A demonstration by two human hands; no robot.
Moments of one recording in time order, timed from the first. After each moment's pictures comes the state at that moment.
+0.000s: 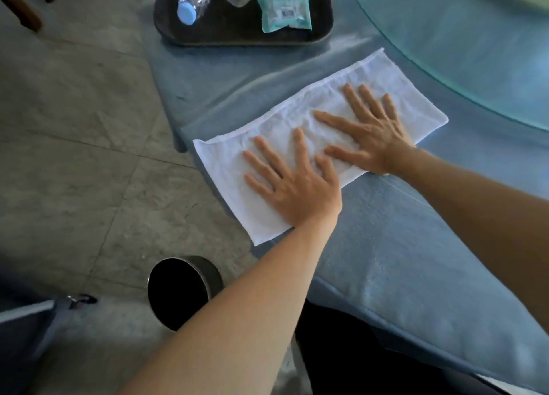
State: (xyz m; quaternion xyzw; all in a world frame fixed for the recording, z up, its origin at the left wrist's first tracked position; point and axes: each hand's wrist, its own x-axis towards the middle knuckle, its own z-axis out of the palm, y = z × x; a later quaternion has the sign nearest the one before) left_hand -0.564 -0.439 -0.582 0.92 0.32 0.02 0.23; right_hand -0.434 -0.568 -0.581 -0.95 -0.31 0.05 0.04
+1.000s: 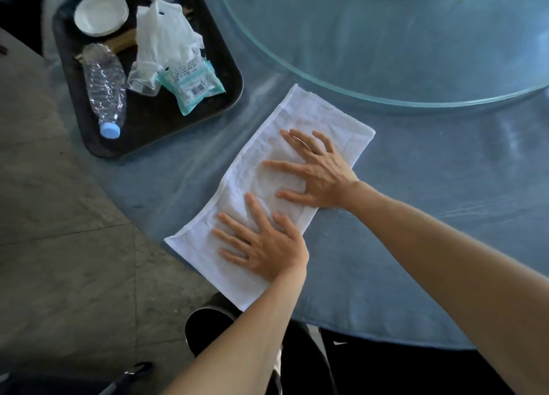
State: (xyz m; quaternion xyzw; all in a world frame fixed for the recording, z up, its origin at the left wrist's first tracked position) left_hand -0.556 -0.439 -0.574 0.93 0.31 -0.05 0.19; right_hand -0.442 -0.569 -0.569 -0.96 -0.26 0.02 0.10
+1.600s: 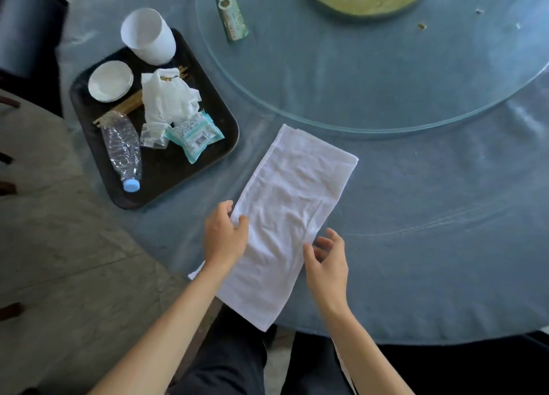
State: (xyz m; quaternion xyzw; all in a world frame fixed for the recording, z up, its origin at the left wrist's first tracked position) left_hand -0.460 -0.339 -0.485 0.92 0.15 -0.18 0.31; right_hand -0.579 -0.490 -0.512 -0.63 0.44 0.04 0.64
